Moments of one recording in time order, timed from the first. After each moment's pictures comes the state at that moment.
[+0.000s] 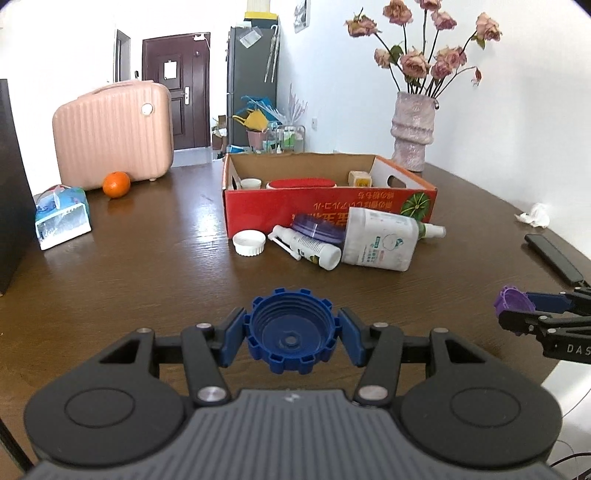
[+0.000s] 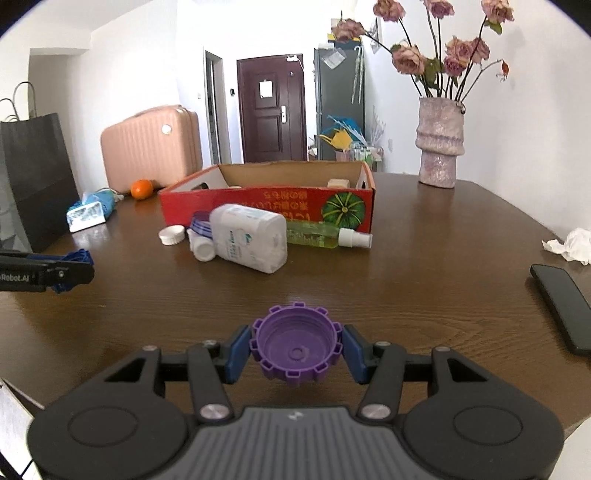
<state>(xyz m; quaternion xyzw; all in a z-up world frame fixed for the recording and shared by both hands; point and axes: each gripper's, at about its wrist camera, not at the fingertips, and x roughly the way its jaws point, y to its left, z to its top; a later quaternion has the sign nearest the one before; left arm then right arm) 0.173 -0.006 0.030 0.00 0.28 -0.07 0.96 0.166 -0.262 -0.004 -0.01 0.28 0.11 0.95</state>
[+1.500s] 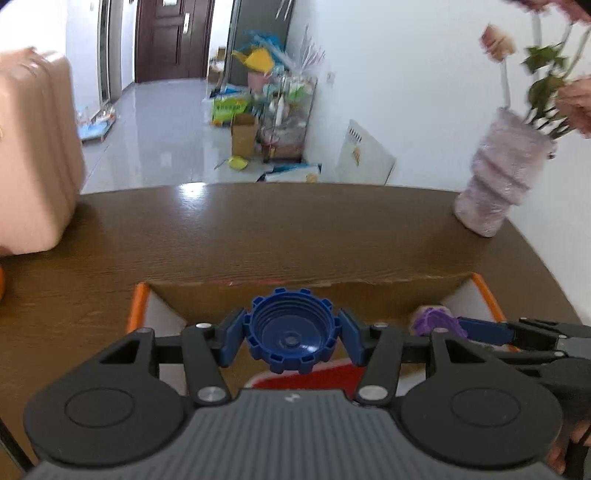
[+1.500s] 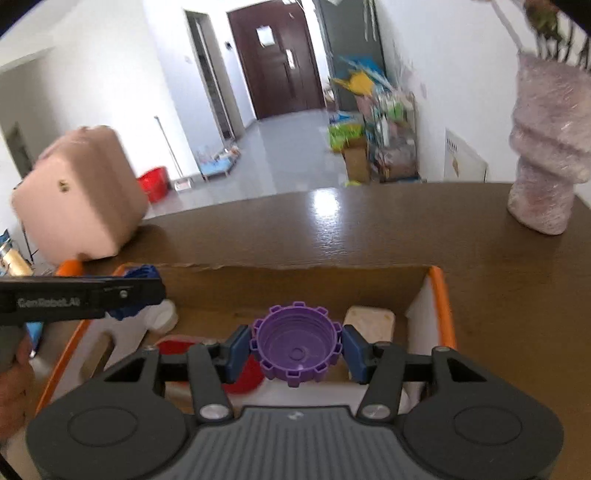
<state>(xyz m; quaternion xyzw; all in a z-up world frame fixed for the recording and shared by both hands) 0.627 -0.035 0.065 -0.05 0.41 -0.08 0.91 0.619 -0.238 0.039 0.05 0.40 0.15 0.90</state>
